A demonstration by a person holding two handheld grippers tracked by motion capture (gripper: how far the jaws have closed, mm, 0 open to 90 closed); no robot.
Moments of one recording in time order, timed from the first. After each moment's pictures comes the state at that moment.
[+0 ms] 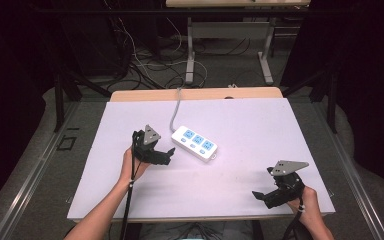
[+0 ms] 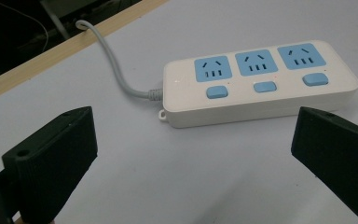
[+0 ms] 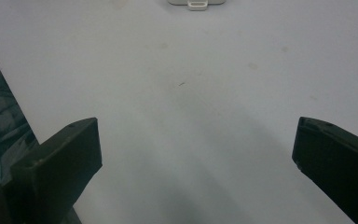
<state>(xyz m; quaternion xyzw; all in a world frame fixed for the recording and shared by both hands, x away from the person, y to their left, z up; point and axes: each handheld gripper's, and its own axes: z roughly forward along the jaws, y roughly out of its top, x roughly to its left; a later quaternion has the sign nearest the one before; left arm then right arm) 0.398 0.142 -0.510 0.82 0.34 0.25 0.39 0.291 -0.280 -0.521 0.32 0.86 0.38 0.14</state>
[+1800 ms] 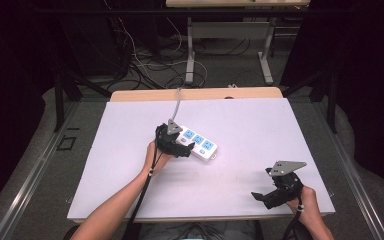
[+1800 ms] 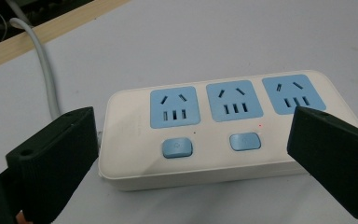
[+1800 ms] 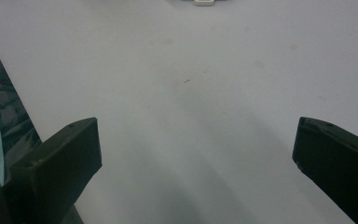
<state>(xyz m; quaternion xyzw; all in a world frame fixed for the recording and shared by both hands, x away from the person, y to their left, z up) 0.439 0.087 -0.531 0.83 0.34 0.20 0.40 0.293 -0.278 -0.522 0.31 0.87 0.37 0.13</state>
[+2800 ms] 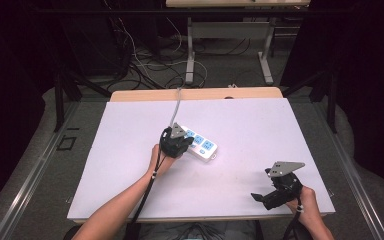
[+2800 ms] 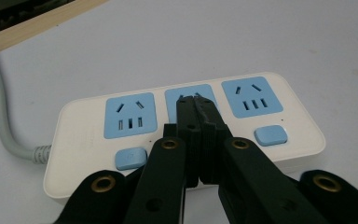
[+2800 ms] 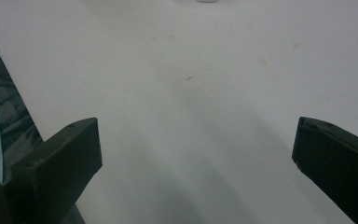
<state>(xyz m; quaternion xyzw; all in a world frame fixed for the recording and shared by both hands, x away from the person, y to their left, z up) 0.433 0.075 -0.539 0.83 0.31 0.17 0.43 0.292 -0.276 -0.524 0.31 0.87 0.36 0.13</state>
